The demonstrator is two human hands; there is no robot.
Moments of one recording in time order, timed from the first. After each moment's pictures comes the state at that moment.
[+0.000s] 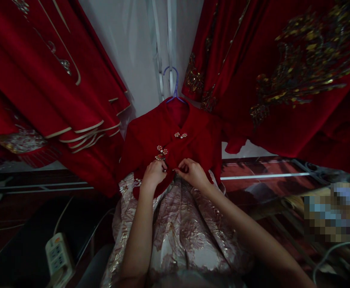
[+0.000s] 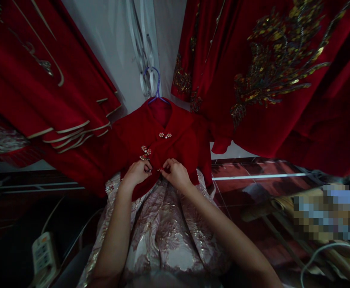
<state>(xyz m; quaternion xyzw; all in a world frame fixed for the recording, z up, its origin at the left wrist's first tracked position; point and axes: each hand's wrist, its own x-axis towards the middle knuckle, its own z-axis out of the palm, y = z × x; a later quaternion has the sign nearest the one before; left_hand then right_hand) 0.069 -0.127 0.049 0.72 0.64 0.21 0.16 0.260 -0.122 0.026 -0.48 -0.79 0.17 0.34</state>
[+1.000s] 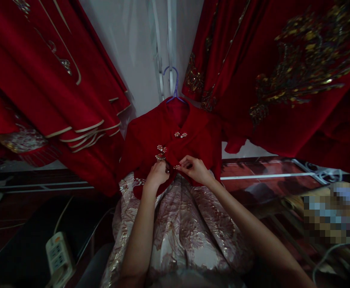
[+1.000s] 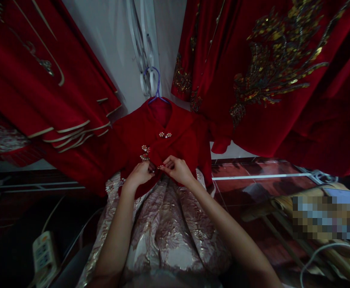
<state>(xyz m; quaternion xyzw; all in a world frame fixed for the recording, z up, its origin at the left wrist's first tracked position) 0.084 -0.127 0.047 0.73 0.64 0.13 0.18 0.270 -0.109 0.029 -0.41 -0.75 0.33 0.40</state>
